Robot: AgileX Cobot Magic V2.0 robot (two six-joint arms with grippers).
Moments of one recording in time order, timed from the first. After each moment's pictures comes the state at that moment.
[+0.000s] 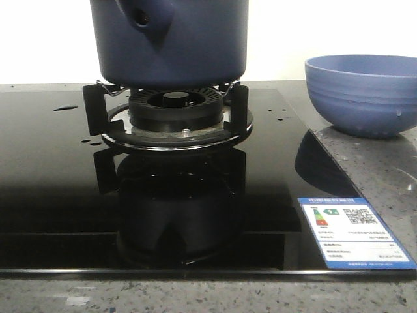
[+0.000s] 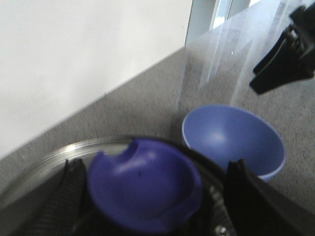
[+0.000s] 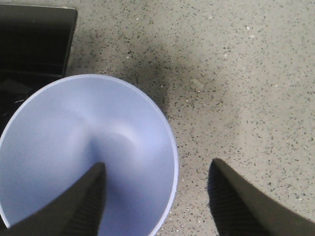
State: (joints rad) left arm -0.29 1.50 -1.29 -1.37 0.77 1.46; right arm -0.11 1.43 -1.41 0.24 1.03 -0.23
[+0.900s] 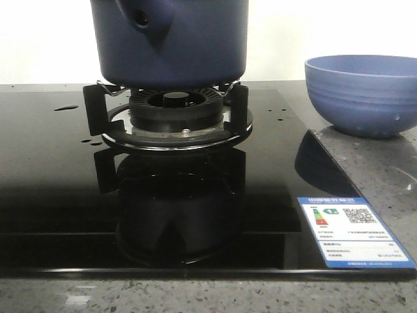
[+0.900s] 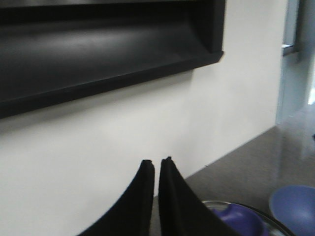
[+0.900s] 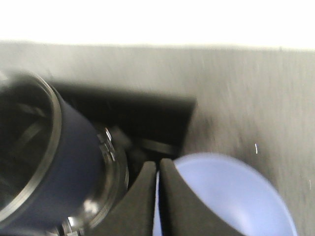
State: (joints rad) left arm 0.02 1.17 -1.31 -1.29 0.72 1.29; right arm -0.11 1.31 -1.34 0.74 0.82 -0.53
